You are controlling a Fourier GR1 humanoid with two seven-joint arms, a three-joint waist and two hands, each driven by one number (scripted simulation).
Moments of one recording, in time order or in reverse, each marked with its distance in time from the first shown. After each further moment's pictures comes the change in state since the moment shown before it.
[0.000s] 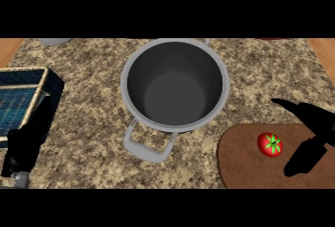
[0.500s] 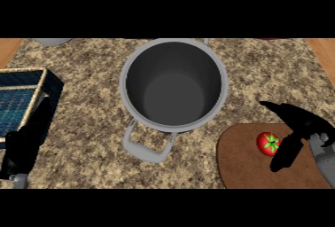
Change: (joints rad) left arm 0.019 -0.031 0.038 -0.026 -0.040 -0.035 0.017; right arm -0.038 0.120 0.035 0.117 0.114 0.049 0.000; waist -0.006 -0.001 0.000
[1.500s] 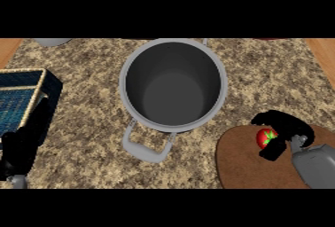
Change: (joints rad) left arm 0.013 -0.087 0.100 -0.031 -0.087 -0.096 0.026; right arm 0.041 0.172 -0.068 0.153 0.288 0.092 -0.141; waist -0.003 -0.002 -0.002
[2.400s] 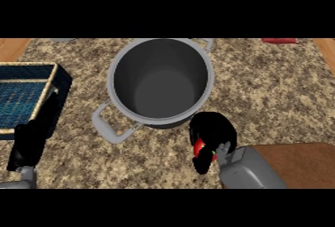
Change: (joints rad) left arm -0.063 -0.055 0.025 0.043 -0.061 -0.062 0.005; right arm -0.123 0.371 0.234 -0.078 0.233 -0.036 0.040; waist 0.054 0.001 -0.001
